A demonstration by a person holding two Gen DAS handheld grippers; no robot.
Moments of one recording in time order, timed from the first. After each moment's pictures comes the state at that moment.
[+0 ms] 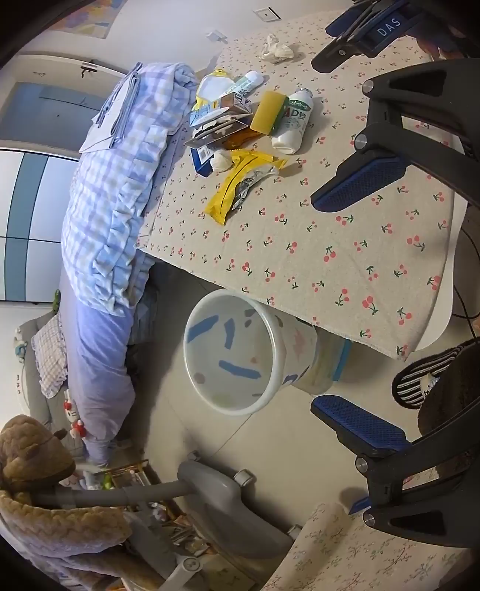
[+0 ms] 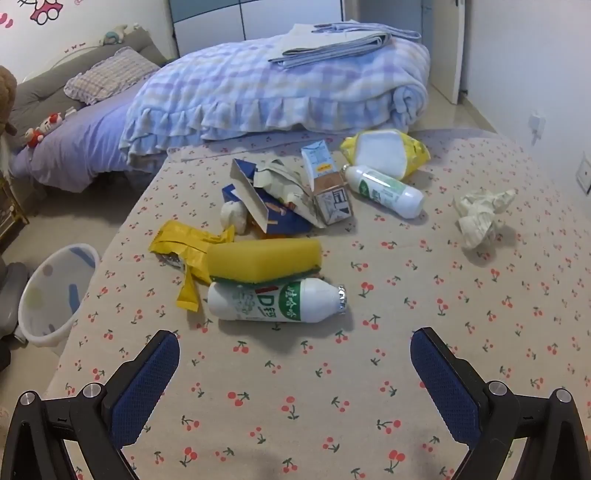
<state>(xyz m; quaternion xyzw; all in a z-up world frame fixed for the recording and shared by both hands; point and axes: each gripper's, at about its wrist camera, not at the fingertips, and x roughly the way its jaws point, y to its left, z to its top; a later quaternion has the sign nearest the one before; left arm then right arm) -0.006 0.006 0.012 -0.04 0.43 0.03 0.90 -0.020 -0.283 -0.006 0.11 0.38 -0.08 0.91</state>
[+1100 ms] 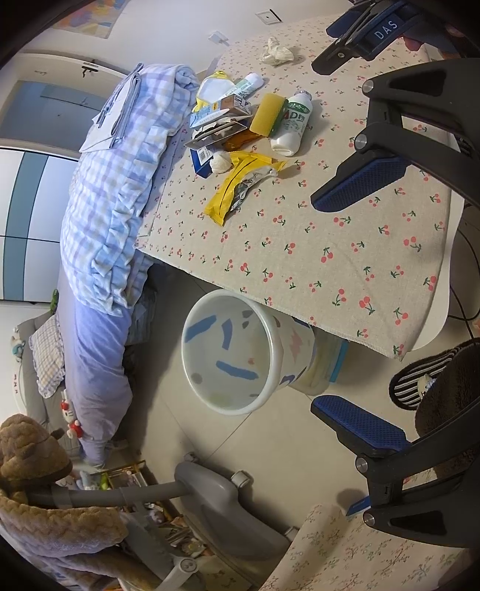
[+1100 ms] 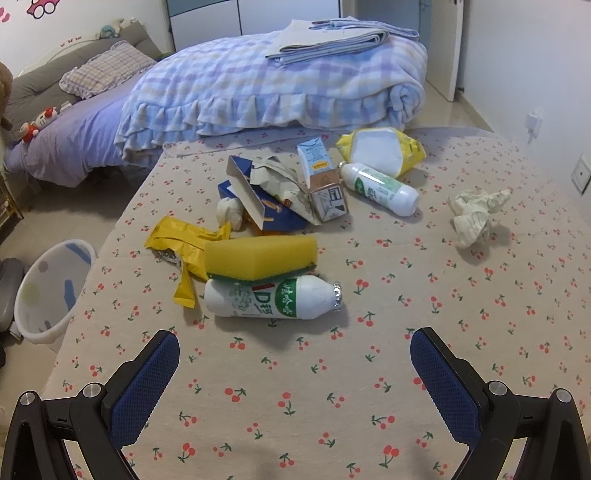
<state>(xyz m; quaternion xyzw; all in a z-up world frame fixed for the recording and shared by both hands) -0.006 0.010 0.007 -0.04 0.44 0.03 0.90 -0.021 -0.242 -0.009 0.08 0.39 -0.09 0.91</state>
